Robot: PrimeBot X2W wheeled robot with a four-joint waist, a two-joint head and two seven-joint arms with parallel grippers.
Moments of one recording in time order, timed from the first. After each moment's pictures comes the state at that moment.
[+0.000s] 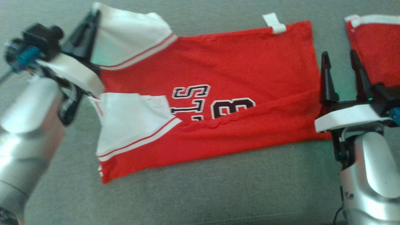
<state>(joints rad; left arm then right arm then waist) -0.98 0.47 -0.87 0.70 -0.76 -0.12 -0.21 -0.37 -0.05 -0.05 0.29 0.08 0.13 -0.17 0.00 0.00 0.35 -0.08</state>
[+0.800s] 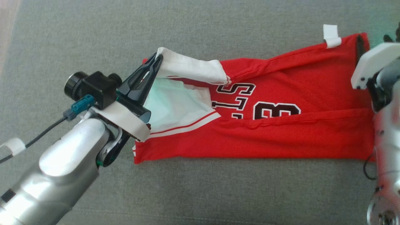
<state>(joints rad) -0.76 0.49 -0.94 0.25 -0.75 0.01 -0.17 -0.77 -0.15 -0.28 0.74 -0.17 0.13 0.27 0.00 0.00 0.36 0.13</state>
